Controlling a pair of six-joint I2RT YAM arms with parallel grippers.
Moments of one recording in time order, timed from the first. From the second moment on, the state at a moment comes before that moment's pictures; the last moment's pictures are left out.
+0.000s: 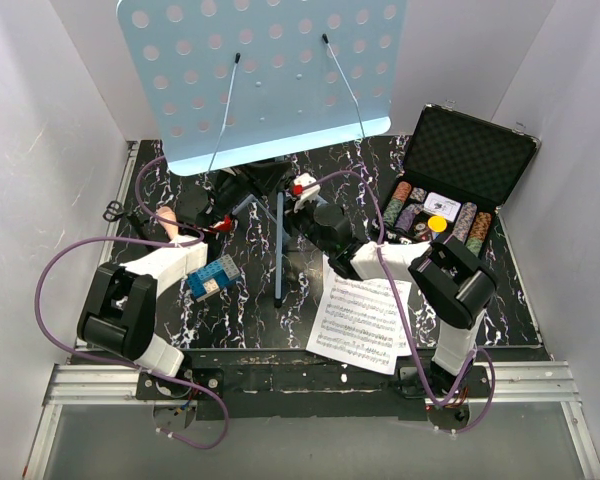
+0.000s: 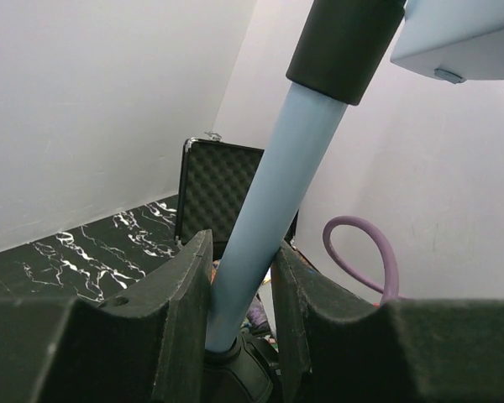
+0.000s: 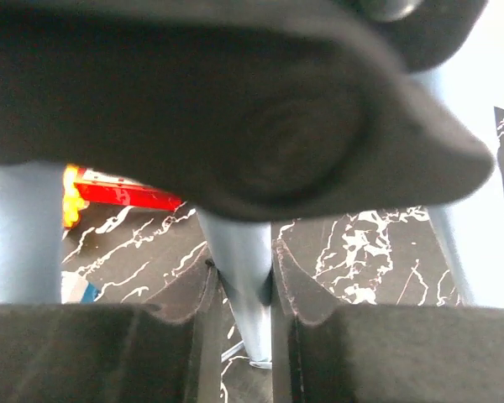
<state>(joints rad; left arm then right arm) -0.37 1.52 0.85 1.14 0.51 -0.61 0.85 1.82 0.99 0.78 0.10 0.06</state>
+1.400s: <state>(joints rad) -0.40 1.48 1.03 0.87 0.47 -0.77 0.85 1.48 1.19 -0.14 0.08 0.16</state>
